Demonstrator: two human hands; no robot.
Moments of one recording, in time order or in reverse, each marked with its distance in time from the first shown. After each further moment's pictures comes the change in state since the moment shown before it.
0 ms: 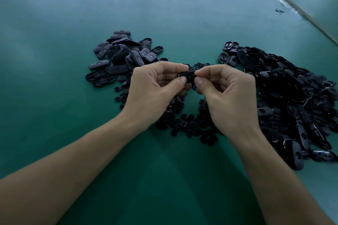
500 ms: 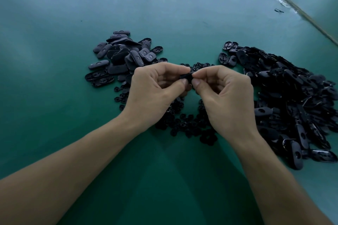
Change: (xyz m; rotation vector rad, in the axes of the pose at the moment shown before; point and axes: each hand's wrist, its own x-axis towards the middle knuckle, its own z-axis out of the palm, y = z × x) left_hand 0.001 -0.002 0.003 0.043 -0.008 0.037; right_hand 0.000 0.000 0.000 -0.088 -0.002 -0.039
